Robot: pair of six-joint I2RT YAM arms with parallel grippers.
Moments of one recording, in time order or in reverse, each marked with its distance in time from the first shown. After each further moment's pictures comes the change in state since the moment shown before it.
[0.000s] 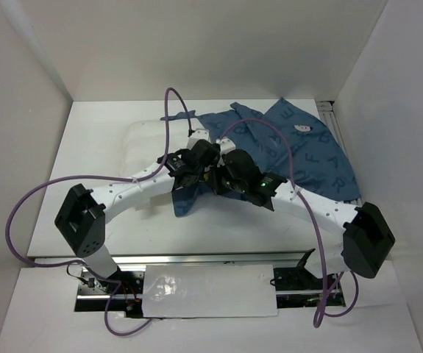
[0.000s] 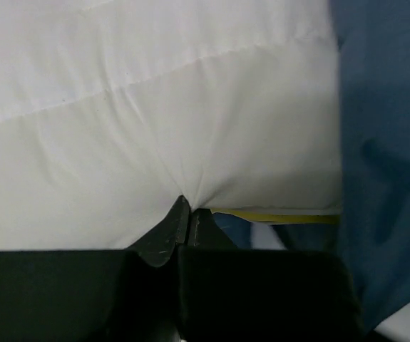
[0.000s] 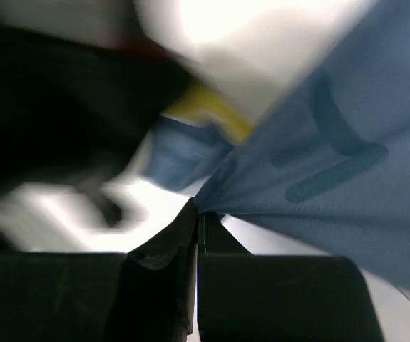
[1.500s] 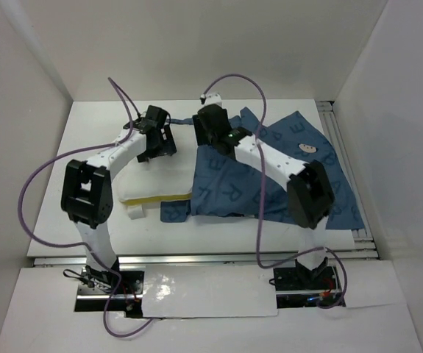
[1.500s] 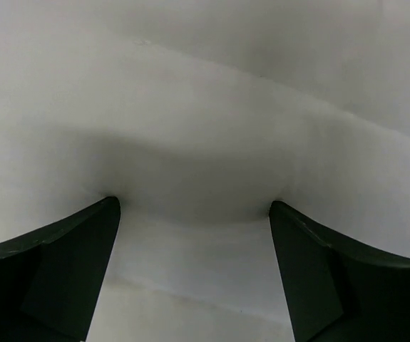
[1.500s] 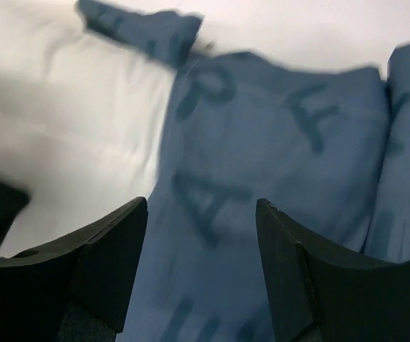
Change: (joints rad) left arm 0.499 0.202 0.181 -0.124 0.303 -0.106; right arm -0.122 0.506 0.645 -0.085 0.295 -0.179
